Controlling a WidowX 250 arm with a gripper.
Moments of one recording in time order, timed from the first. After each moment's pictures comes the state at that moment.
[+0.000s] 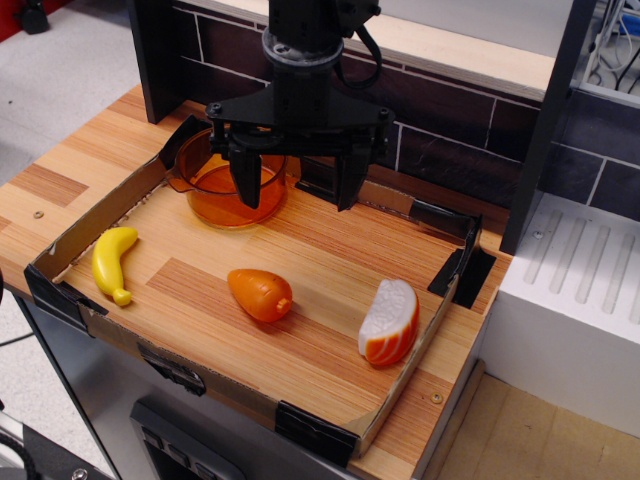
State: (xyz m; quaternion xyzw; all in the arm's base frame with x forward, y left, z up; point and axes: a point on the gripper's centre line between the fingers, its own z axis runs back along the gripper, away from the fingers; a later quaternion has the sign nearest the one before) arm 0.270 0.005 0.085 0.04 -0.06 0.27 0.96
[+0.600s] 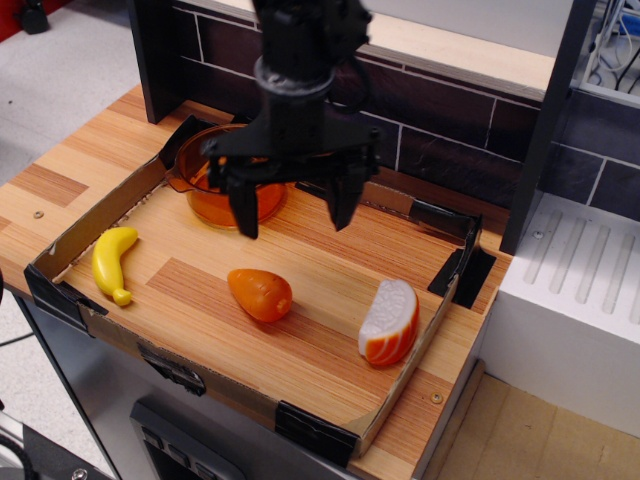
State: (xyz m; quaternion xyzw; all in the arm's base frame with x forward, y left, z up) arm 0.260 0.012 0.067 0.02 -0.05 0.37 0.93
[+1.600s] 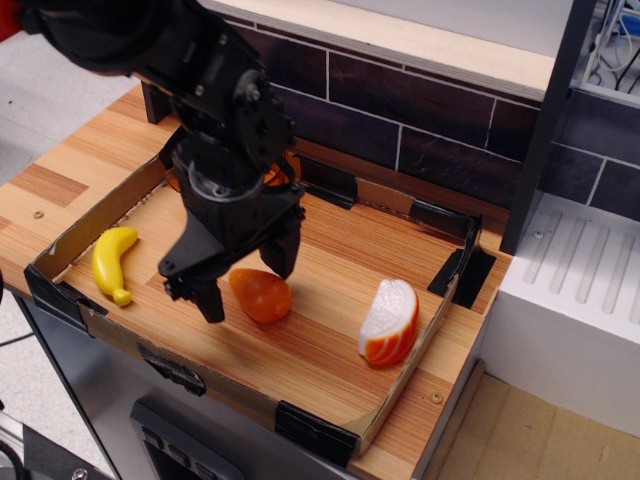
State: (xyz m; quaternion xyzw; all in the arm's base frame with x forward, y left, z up) arm 0.232 0.024 0.020 0.00 -0.08 0.57 0.82
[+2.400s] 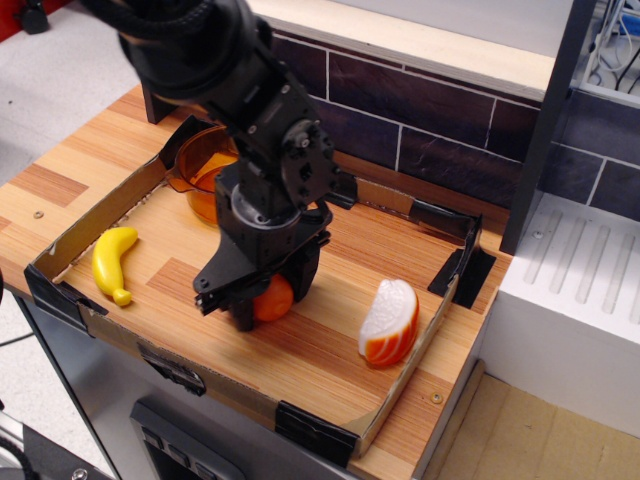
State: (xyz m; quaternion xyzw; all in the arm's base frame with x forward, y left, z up) arm 0.239 0.019 -0.001 0.04 -0.09 0.56 0.82
